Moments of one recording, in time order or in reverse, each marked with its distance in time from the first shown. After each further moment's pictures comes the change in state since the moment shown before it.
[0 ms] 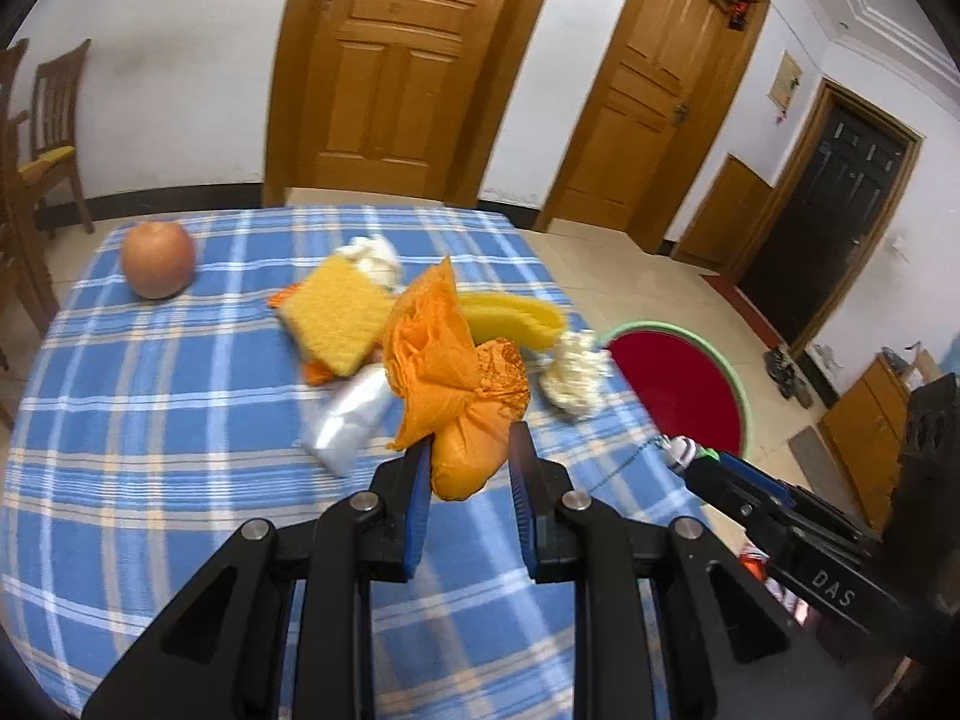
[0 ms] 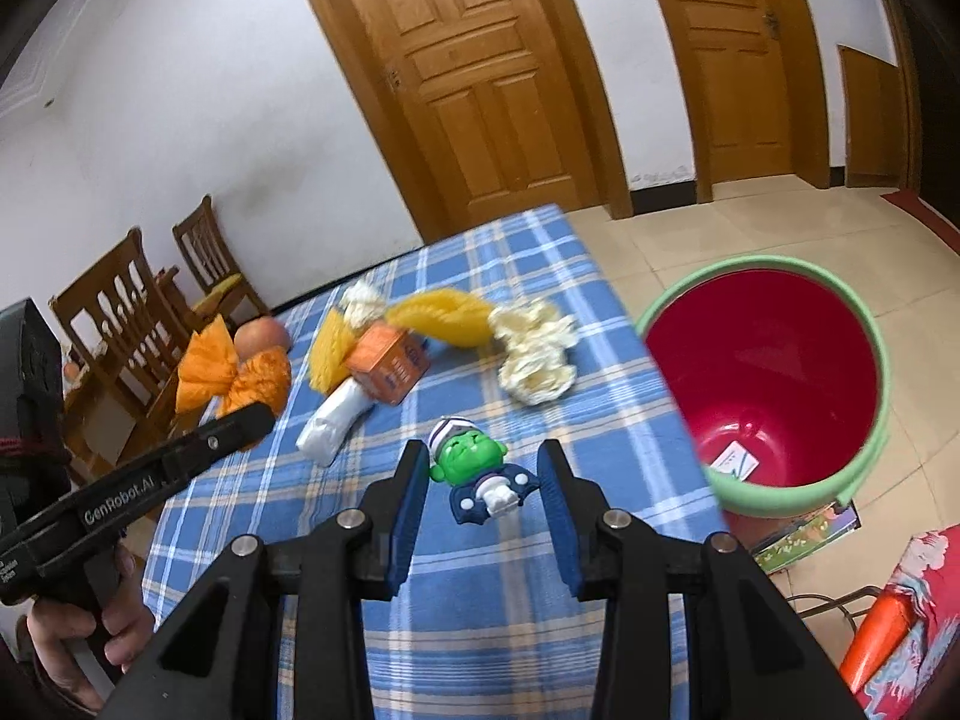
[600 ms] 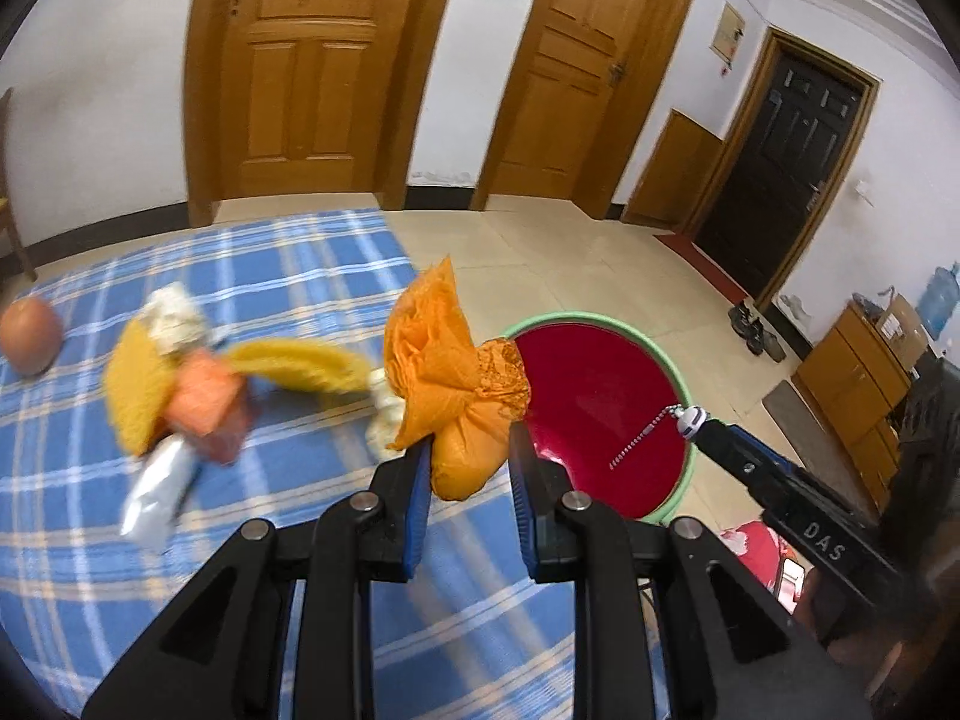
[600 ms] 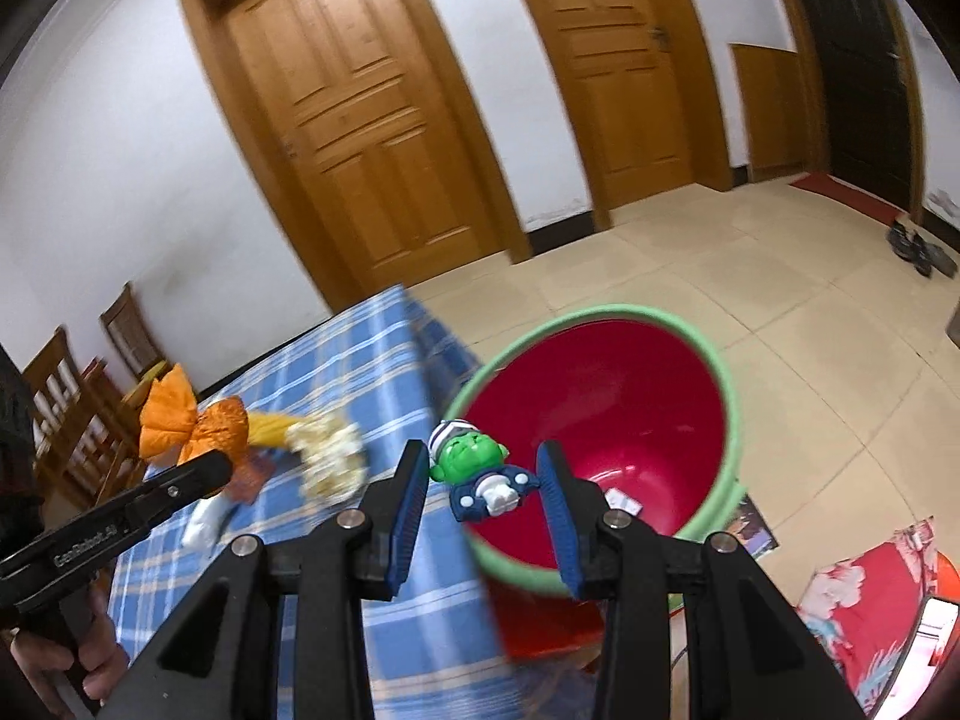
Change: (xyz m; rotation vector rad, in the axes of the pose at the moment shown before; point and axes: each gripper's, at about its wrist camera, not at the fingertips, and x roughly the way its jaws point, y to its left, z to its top) left arm 0.069 -0.106 0.030 0.130 0.055 -0.082; right arm -0.027 -0.118 0.030 0.156 -0.125 -0.173
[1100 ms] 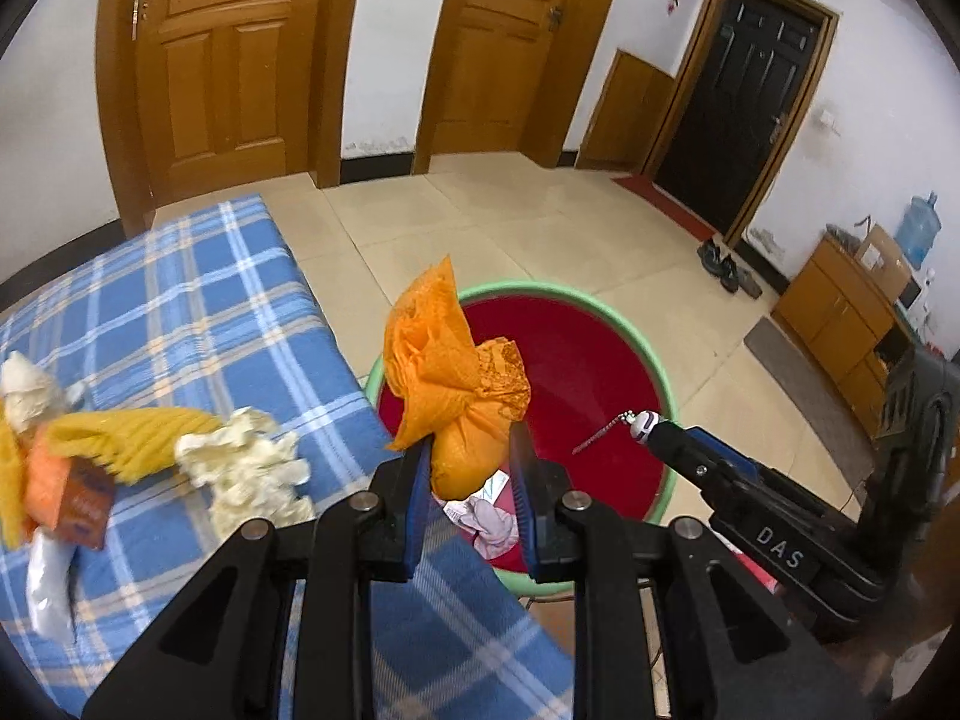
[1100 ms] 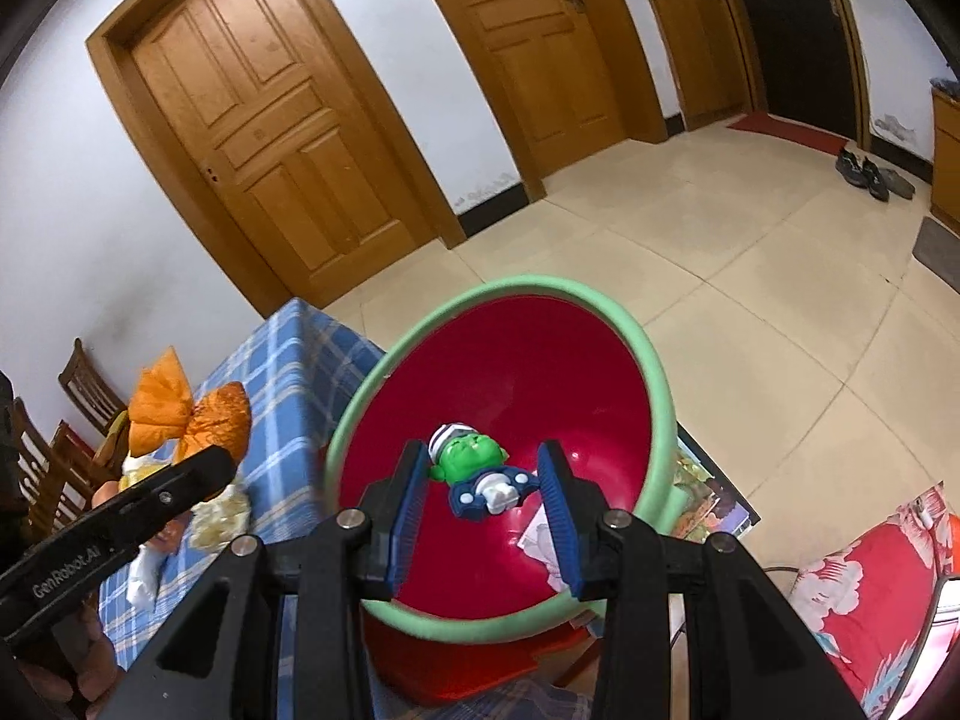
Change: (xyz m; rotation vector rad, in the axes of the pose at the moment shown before) left arm 0.086 -0.056 0.014 0.127 0.113 -0.065; right arm 0.047 -0.068 0.002 0.155 0.049 -0.087
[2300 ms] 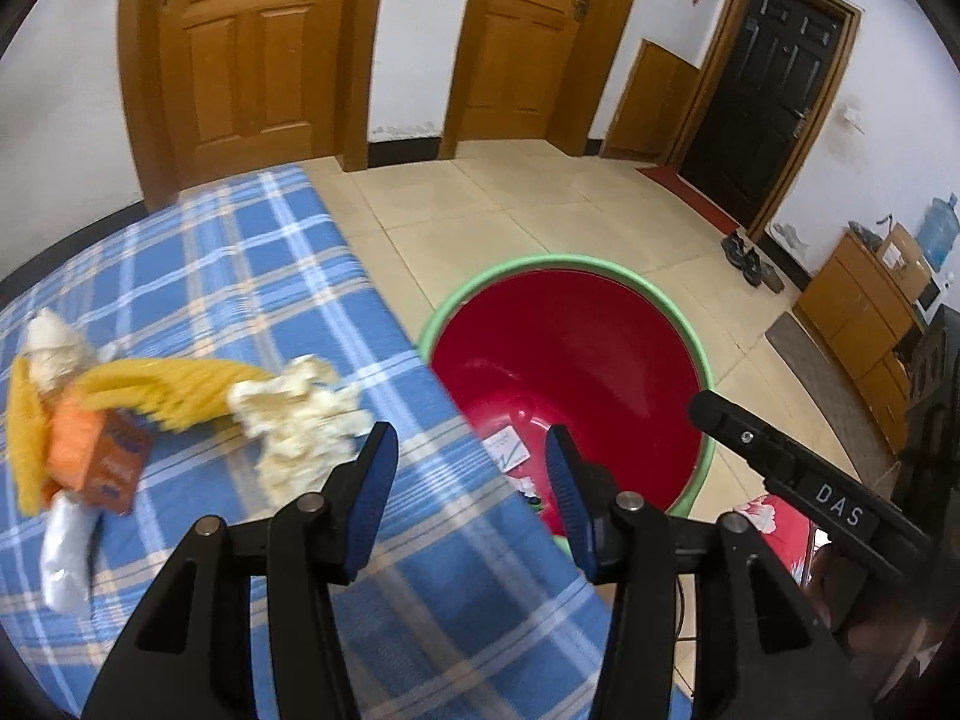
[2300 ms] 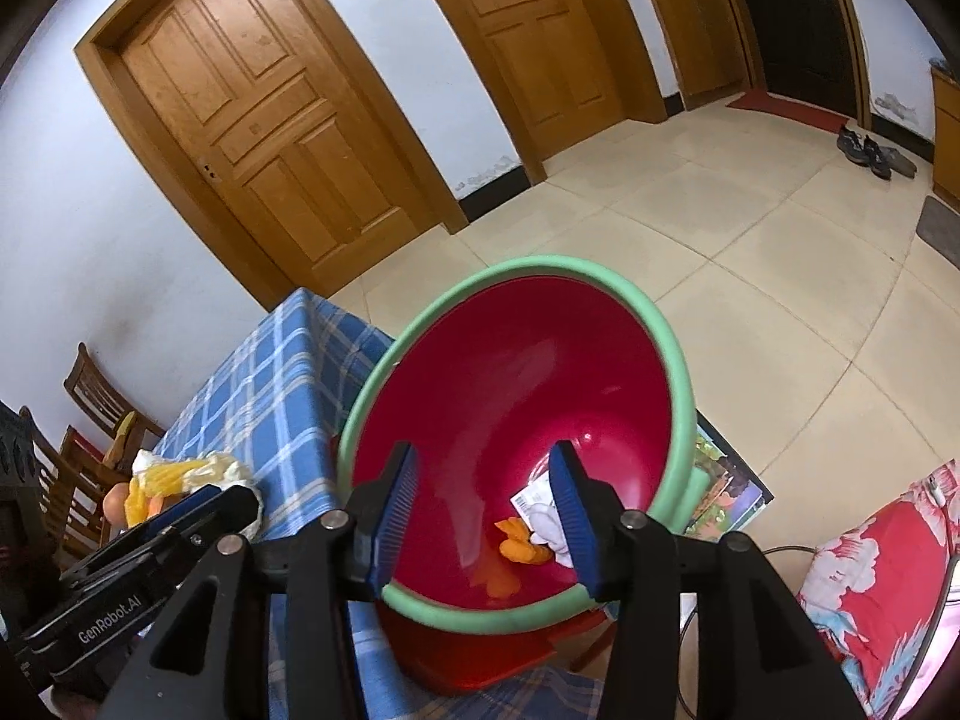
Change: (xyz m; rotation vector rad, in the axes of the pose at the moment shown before) left arm -0.019 0.023 -0.017 -0.037 0.016 0.061; right arm -0.005 0.008 -0.001 0.022 0.032 0.022
